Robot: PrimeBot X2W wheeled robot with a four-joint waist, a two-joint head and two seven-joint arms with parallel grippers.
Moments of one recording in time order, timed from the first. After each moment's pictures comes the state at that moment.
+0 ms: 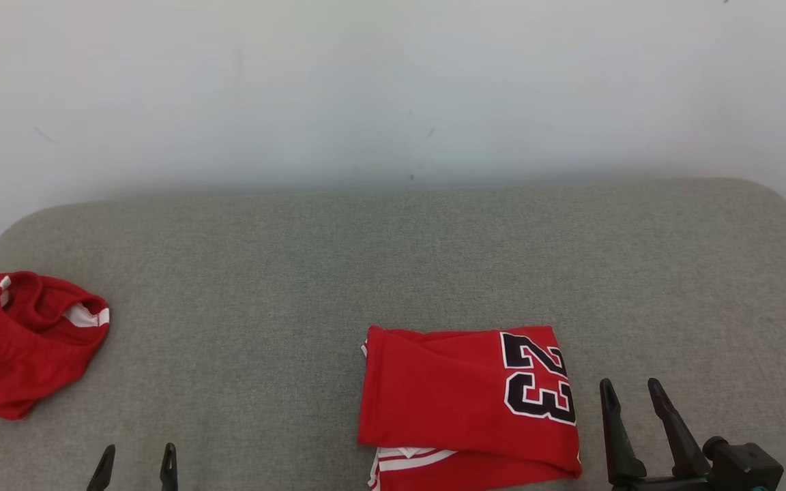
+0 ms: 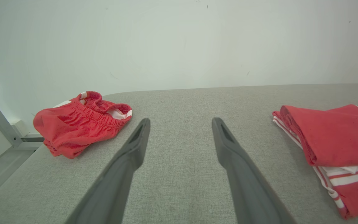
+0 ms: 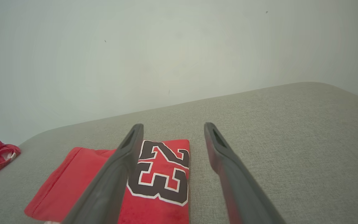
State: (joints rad) left arm 0.17 0.13 0.06 0.08 -0.12 -0.13 -0.26; right arm 0.06 -0.12 0.00 0.18 0.29 0.13 -0.26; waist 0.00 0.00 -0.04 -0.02
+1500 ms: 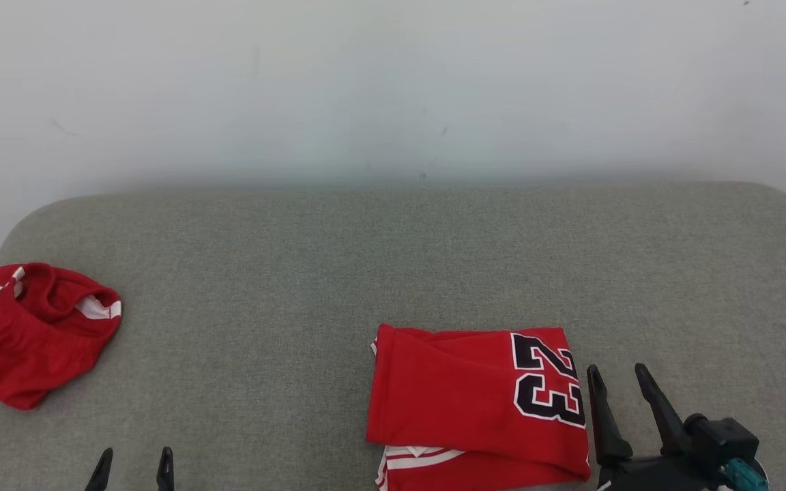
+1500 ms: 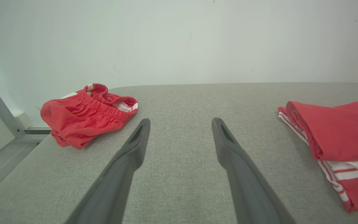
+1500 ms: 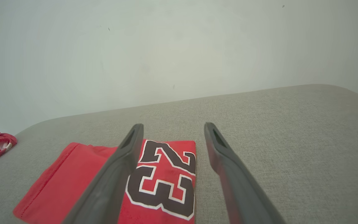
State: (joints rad) left arm 0.17 0.17 0.04 0.10 -0.17 -0.13 -0.26; right arm -0.02 -0.12 0.00 0.27 0.26 0.13 -0.26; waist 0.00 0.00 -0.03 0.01
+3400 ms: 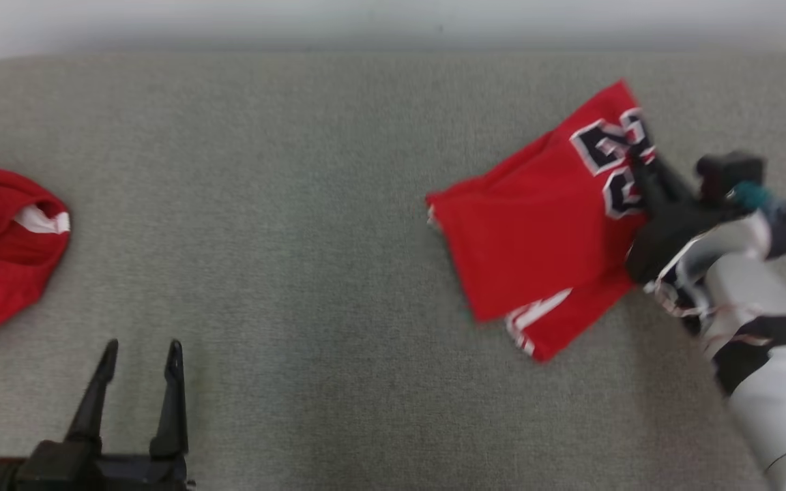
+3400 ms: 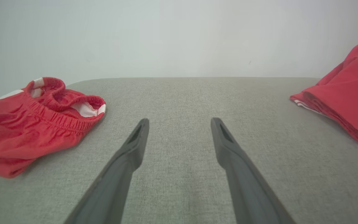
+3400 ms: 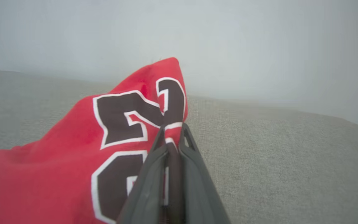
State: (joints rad) left arm -0.03 0.15 0.01 0.05 -0.18 -0.13 -0.26; right arm -0.83 -0.36 0.26 0.89 0.28 0.13 -0.16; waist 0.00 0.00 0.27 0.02
